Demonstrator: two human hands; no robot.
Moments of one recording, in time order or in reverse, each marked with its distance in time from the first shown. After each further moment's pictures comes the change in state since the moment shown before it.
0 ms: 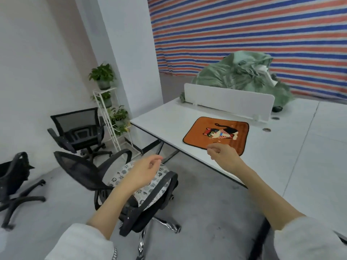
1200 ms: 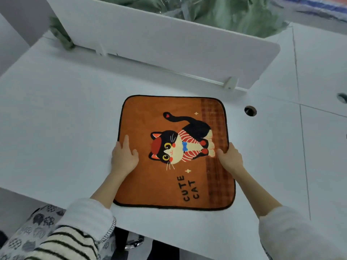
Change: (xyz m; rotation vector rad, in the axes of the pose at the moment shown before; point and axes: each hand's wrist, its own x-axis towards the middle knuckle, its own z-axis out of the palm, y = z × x) left_hand 0.626 -0.069 0.266 0.212 -0.408 -0.184; right_hand 0.433 0.324 -0.006 -0.047 0.213 1.047
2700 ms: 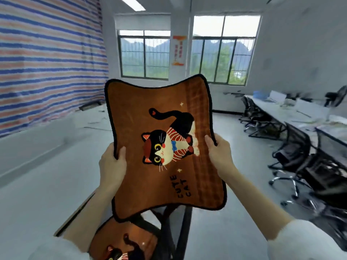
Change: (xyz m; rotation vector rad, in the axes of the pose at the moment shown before) left_hand -0.889 0.295 0.224 -0.654 -0.807 1.460; right_hand -0.790 0.613 -0.271 0.733 1.693 0.295
